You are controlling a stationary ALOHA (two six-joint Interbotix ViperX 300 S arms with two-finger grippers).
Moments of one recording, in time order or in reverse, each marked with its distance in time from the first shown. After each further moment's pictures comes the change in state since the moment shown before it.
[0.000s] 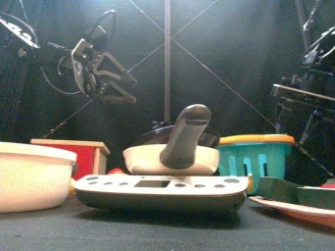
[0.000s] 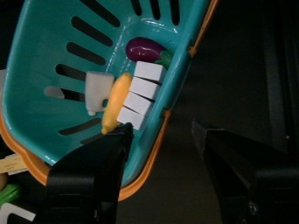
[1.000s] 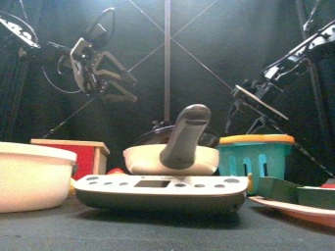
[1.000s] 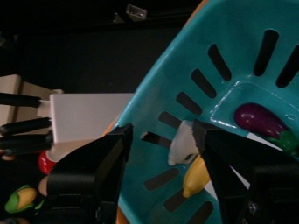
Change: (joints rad) left arm -0.003 0.000 -0.002 0.020 0.000 -0.002; right arm -0.117 0.224 -0.179 -0.302 -0.423 0.006
